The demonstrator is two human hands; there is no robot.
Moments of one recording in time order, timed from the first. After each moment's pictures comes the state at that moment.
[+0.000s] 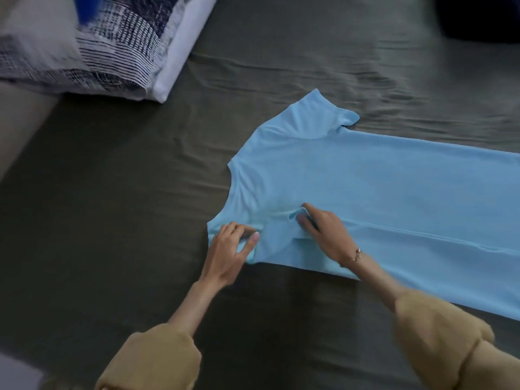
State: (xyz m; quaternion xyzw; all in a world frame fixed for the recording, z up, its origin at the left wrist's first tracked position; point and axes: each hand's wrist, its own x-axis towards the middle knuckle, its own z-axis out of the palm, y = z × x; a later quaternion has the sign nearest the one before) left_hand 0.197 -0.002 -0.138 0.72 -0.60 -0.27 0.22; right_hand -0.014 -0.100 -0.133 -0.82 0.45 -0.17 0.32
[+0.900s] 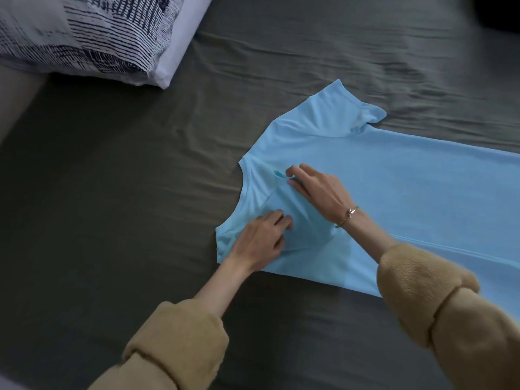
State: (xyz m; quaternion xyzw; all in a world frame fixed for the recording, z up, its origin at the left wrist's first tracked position) left_hand 0.196 -0.061 -0.150 0.59 -0.78 -0.15 0.14; right_hand 0.052 -0.180 -0.138 -0.90 0.37 -0.16 0.17
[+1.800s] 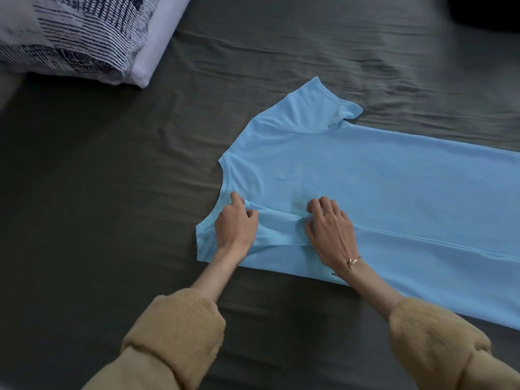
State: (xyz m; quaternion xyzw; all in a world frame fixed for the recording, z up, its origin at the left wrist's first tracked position) left_hand 0.172 -0.080 -0.134 0.85 -0.46 -0.20 0.14; right_hand -0.005 -0.108 -0.163 -0.83 0.54 -0.14 0.05
